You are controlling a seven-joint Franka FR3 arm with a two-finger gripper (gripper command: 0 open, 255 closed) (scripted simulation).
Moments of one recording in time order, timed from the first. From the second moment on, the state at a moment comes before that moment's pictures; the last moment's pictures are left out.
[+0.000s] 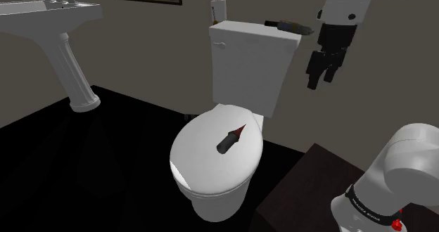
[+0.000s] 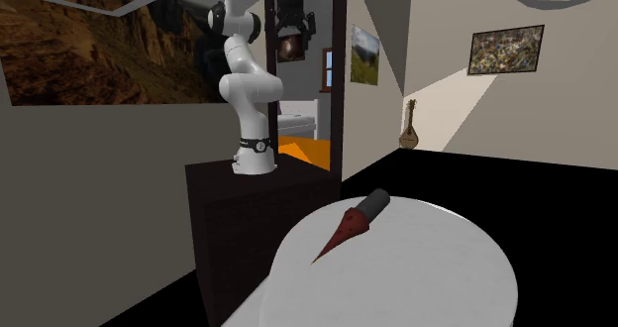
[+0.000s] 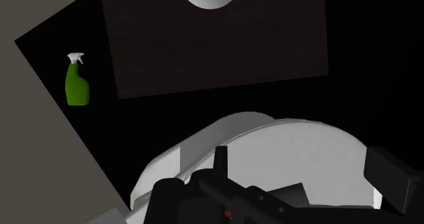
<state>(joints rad) 0.02 -0.81 0.01 -2.34 0.07 1.44 0.14</state>
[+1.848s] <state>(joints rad) -0.08 0.03 0.16 -2.28 0.17 2.17 0.69</state>
